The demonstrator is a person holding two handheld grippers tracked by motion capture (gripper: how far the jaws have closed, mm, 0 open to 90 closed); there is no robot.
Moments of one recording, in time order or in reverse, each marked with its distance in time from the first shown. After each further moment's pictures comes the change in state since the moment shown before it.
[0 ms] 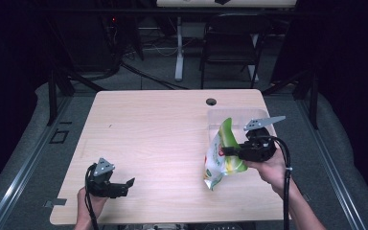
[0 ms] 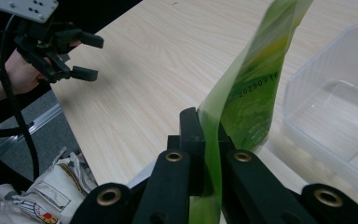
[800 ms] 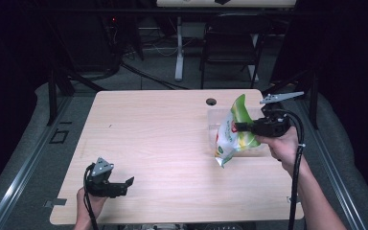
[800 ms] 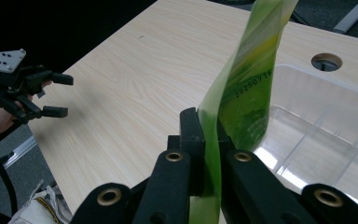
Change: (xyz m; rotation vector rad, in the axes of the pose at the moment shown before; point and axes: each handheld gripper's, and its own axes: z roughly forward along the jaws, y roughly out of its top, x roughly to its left) left arm 0.002 -0.001 -0.001 -0.004 -0.005 -0.018; right arm -0.040 0.037 -0.033 -0.061 -0.080 0.060
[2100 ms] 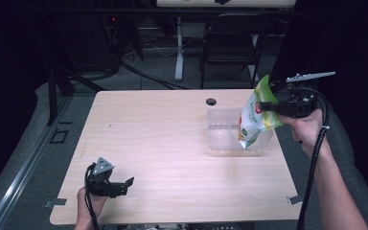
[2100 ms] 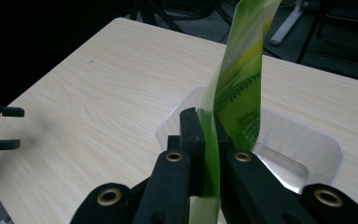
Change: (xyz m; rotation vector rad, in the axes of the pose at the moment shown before) left arm 0.002 -0.002 0.003 0.026 0.010 -0.019; right arm -0.044 0.027 -0.046 -0.059 -0.165 0.051
